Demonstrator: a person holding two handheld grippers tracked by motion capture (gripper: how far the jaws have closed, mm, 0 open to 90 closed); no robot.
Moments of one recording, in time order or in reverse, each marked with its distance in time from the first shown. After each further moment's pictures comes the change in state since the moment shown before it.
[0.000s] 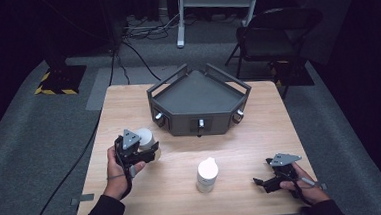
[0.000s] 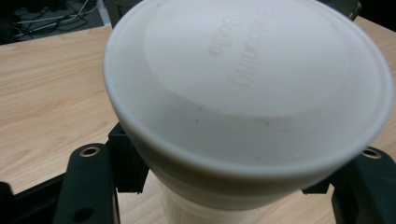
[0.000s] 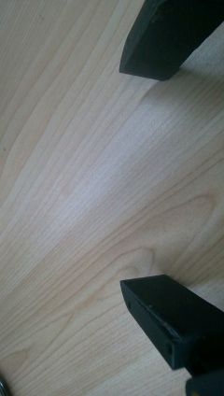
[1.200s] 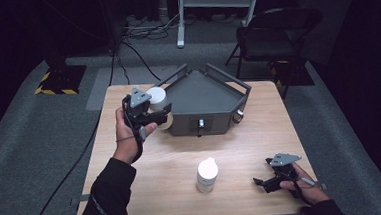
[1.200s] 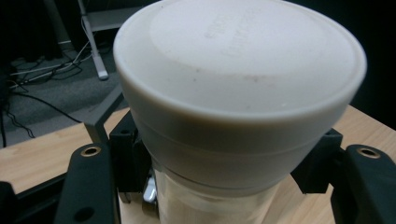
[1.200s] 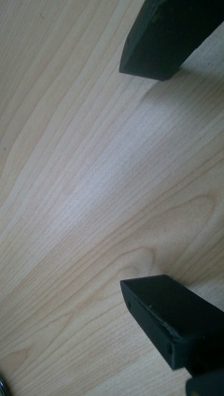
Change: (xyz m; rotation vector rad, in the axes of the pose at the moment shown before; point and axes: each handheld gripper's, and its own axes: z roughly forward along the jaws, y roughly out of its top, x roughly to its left) left arm -0.012 0.111 0.000 -0.126 -0.040 0.033; right arm 0.000 0.000 0.000 0.000 0.002 -0.001
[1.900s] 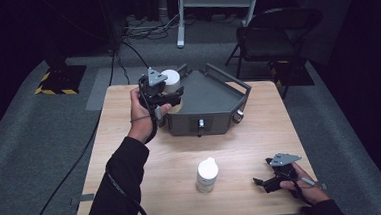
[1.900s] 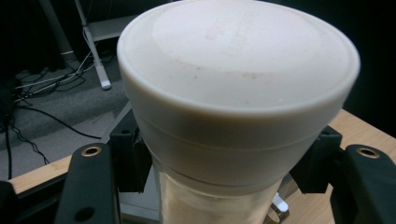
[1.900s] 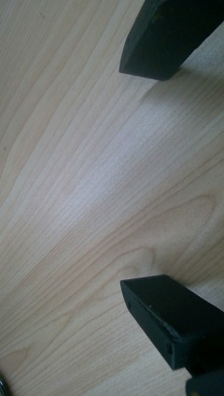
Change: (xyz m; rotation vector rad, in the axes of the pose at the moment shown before) left arm -0.012 0.037 0.045 0.009 0.012 0.041; right arm -0.001 0.000 0.000 0.000 0.002 -0.002
